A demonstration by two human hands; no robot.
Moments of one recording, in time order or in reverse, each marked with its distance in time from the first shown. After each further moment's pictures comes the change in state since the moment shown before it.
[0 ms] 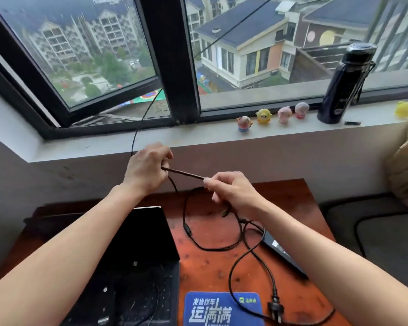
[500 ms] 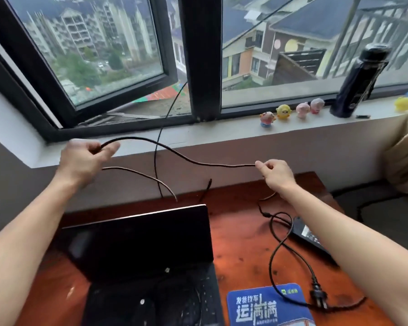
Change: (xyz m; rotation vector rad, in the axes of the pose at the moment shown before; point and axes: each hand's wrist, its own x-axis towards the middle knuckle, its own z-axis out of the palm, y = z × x) left_hand -0.014 -0.214 -0.078 -0.300 0.046 -0.440; right_hand 0.056 0.044 0.006 -0.571 0.654 0.330
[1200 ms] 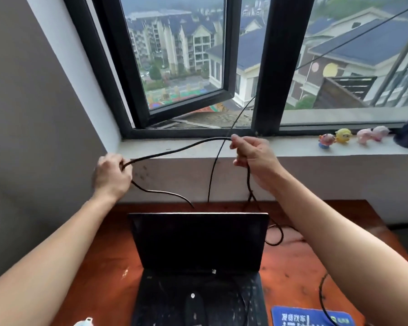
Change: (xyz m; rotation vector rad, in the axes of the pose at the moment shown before) left_hand -0.022 -0.106 -0.079 0.227 0.273 0.037; right_hand -0.115 -0.236 0.073 0.773 -0.450 -0.341
